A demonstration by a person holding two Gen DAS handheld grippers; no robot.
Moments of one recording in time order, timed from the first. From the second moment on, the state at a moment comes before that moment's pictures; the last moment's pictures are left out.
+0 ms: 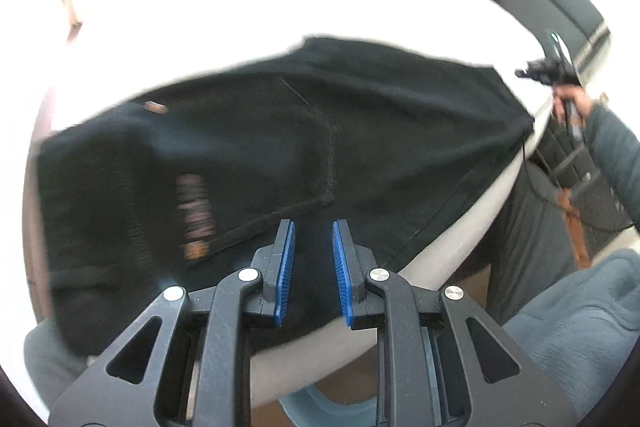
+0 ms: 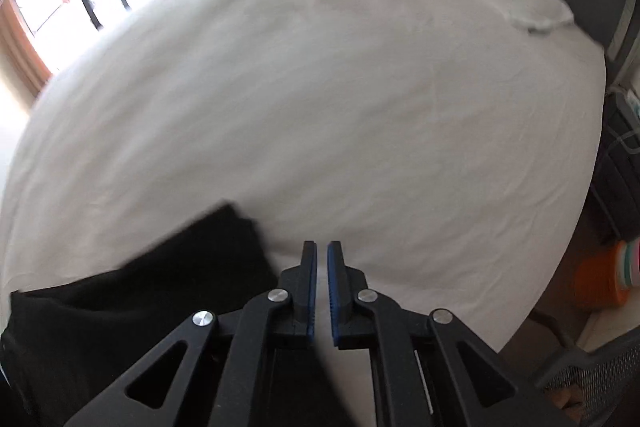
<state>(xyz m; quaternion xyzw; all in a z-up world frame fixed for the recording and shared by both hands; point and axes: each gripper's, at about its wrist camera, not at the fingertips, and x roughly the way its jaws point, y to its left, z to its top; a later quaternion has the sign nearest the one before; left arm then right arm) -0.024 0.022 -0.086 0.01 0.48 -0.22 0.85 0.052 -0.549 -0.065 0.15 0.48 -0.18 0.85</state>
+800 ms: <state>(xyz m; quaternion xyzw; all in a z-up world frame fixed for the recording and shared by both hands) -0.057 0.168 -0.084 -0.13 0.48 -0.09 0.86 0.002 -0.359 -0.042 0.16 0.48 0.03 0.86</state>
